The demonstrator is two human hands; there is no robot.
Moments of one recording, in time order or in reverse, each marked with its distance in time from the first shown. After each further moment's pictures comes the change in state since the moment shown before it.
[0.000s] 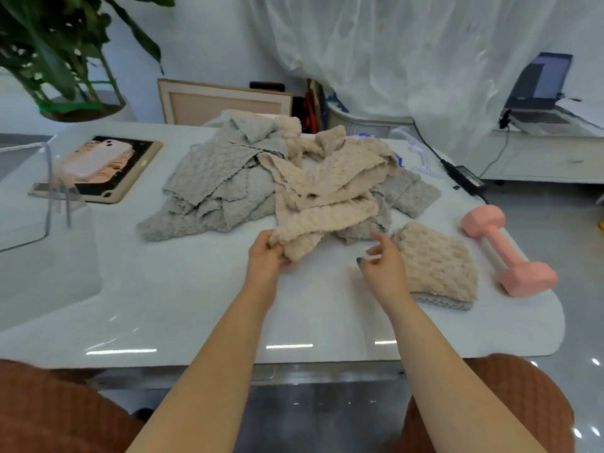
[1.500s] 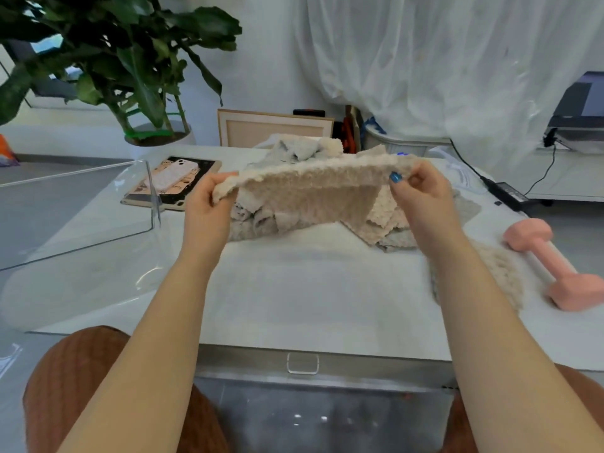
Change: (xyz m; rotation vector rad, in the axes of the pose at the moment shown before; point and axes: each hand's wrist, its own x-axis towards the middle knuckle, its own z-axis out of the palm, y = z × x) left_hand -0.056 0.137 -0.126 0.336 0.197 0.647; right_hand -0.032 -0.140 -0.026 0.530 -0.176 -0.416
